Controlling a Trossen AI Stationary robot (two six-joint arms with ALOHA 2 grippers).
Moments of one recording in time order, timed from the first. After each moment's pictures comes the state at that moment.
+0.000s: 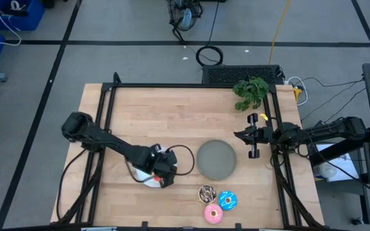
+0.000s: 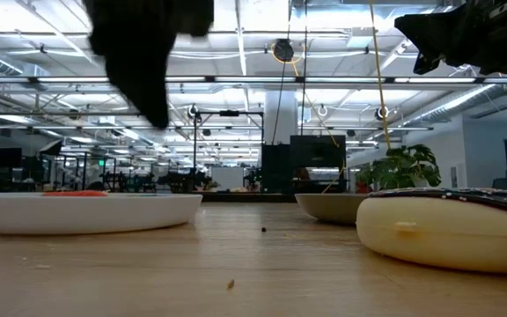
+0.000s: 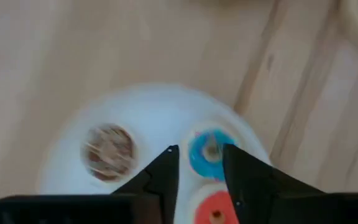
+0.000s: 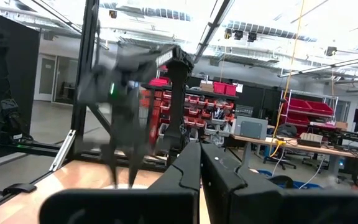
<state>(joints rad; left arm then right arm) -0.39 1.75 1.30 -0.82 -0.27 -0.74 0.07 0.57 0.02 0.87 0.05 -0.17</state>
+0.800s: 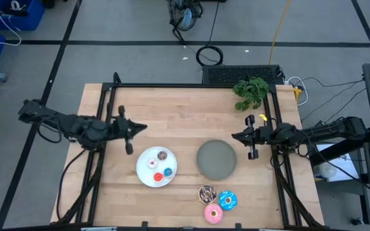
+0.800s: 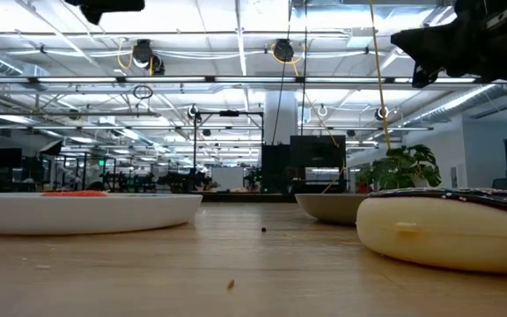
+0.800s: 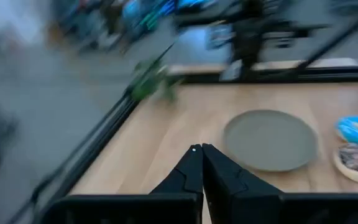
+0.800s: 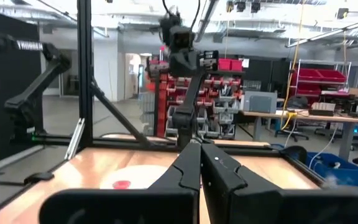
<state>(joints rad) -0.33 0.75 0.71 -0.22 -0.58 0.00 0.07 0.57 0.02 0.78 0.05 -0.06</state>
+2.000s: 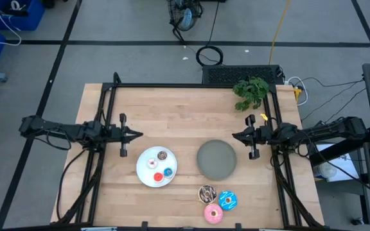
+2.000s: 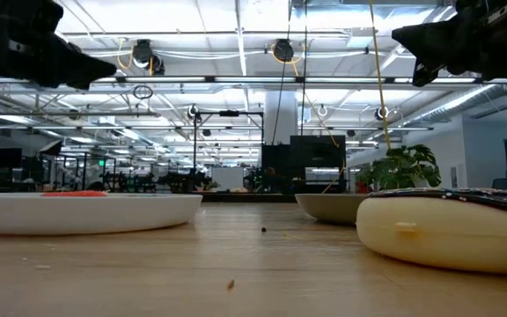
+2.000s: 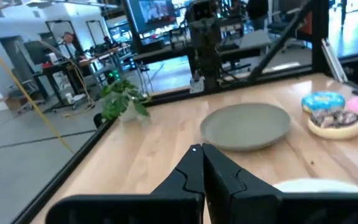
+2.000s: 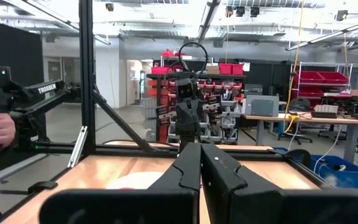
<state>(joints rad) -0.14 0.31 0.10 0.16 -0.21 0.22 0.07 0.57 0.02 0.80 0.05 -0.04</state>
